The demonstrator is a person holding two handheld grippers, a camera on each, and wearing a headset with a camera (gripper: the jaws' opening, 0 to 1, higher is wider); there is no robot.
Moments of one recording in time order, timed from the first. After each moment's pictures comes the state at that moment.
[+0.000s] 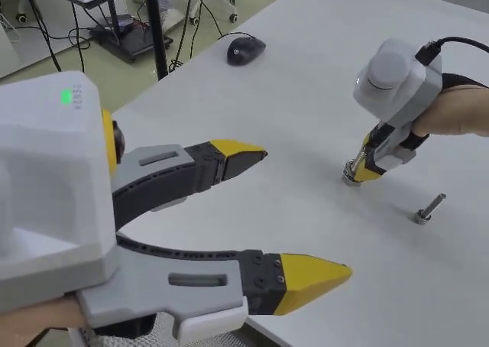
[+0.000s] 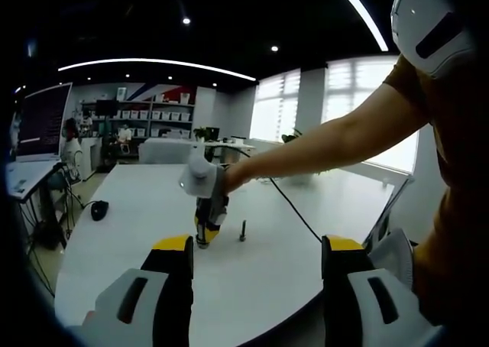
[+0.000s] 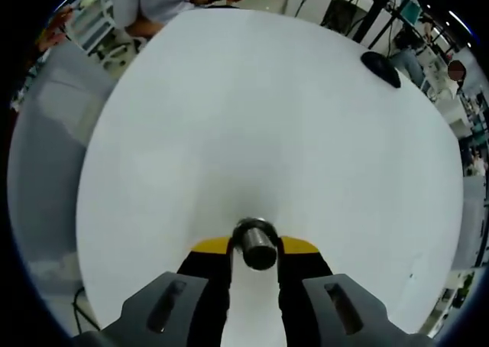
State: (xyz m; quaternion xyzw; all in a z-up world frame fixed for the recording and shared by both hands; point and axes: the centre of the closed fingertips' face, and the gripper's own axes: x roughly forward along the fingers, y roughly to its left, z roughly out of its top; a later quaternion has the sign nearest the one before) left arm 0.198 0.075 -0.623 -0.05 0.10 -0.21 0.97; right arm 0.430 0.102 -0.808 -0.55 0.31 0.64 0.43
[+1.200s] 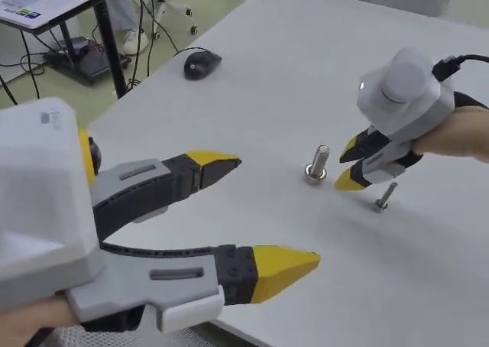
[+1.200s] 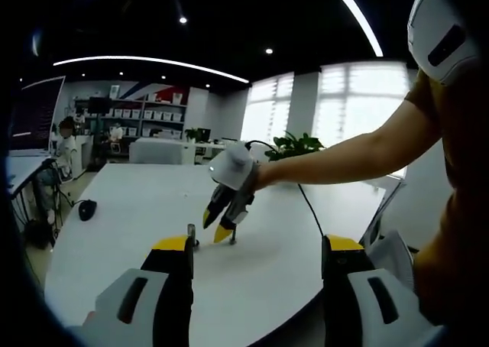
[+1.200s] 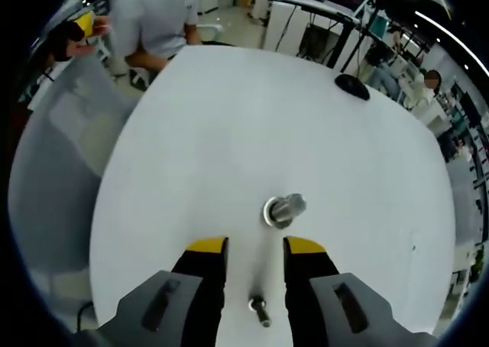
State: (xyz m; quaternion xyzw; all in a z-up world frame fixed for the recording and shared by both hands) left arm 0.208 0.064 -0.628 -0.06 0.10 -0.24 0.96; right arm 0.397 0.060 -0.766 -0.46 0.26 0.67 0.53
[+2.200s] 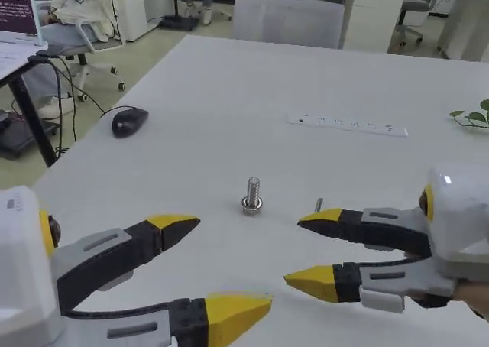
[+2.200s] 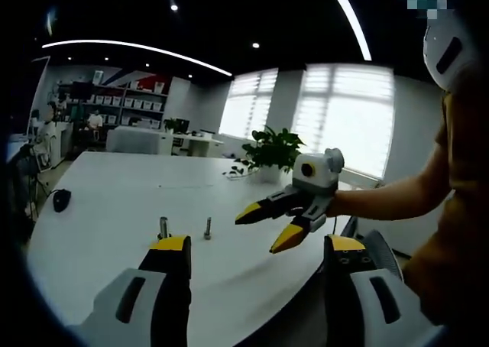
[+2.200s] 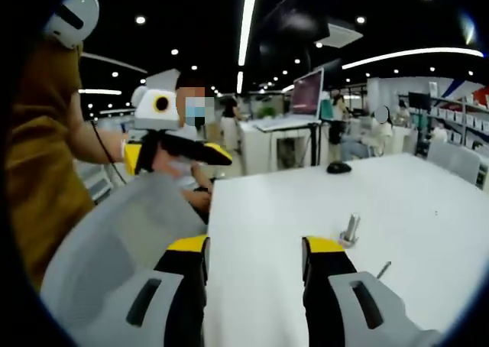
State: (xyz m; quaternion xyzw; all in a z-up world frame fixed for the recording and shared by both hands) left arm 0.208 0.039 -0.634 -0.09 0.12 -0.30 0.94; right arm 0.259 -0.012 -0.682 -0.08 0.14 0.73 0.67
